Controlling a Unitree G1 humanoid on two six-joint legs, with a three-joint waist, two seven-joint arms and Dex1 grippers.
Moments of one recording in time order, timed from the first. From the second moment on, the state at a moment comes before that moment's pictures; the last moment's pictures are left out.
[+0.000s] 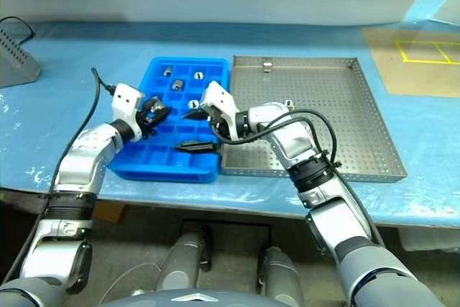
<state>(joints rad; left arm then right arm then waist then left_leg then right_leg) -0.51 0.42 0.09 0.21 -0.16 0.34 -0.55 -0.80 -0.27 0.34 0.17 0.31 0.47 1.08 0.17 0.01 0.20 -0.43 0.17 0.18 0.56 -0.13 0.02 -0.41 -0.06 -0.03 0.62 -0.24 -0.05</state>
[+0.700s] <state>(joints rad) -0.55 0.43 0.04 0.23 -0.16 0.29 -0.62 -0.77 -0.31 0.31 0.10 0.31 0.52 1.01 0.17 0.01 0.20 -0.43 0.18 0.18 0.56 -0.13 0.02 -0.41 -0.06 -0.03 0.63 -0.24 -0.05</state>
